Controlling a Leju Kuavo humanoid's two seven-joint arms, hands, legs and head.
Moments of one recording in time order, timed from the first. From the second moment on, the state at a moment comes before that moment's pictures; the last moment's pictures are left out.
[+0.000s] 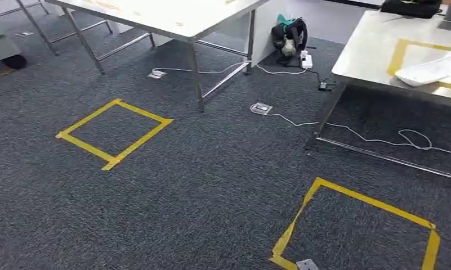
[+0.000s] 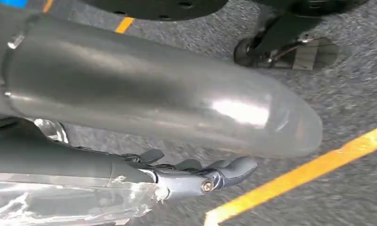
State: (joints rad) left arm -0.08 -0.09 -0.88 -0.16 -0.47 0.11 0.35; right arm -0.03 0.09 -0.31 -0.19 0.57 -0.29 -0.03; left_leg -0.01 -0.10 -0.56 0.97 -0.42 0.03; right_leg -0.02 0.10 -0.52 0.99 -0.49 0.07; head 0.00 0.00
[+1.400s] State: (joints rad) left arm -0.08 -0.10 -0.89 -0.16 -0.49 0.11 0.31; right arm -0.03 0.09 -0.32 -0.19 0.58 -0.25 -0.02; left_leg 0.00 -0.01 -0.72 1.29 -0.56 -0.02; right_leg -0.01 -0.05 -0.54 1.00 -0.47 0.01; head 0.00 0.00
